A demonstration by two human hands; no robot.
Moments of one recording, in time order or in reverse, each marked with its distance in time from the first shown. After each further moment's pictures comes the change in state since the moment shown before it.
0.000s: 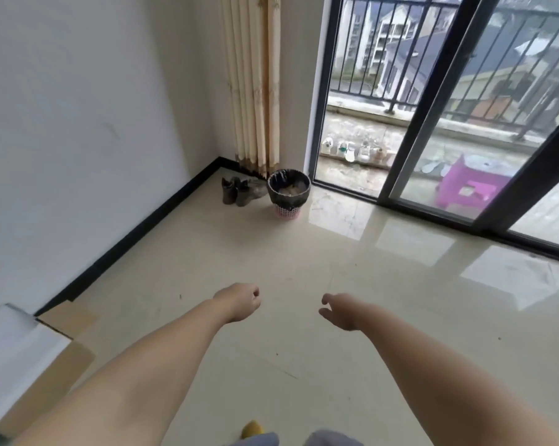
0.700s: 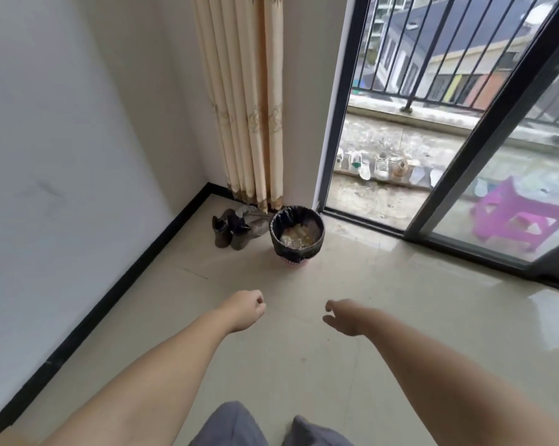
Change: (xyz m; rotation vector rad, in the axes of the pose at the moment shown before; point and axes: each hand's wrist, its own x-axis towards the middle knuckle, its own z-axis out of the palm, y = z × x) left_hand 0.404 -0.046 -0.238 -0.076 -0.062 0.002; right_hand 0.381 0.022 -0.280 0.041 -0.084 0.038
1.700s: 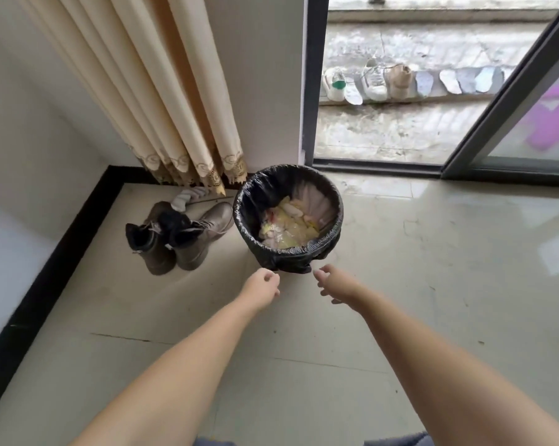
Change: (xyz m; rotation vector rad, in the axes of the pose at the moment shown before) left_hand 0.572 -0.108 0.129 -0.530 -0.087 -0.061; right_hand 0.568 0.065 0.064 1.019 0.209 0.256
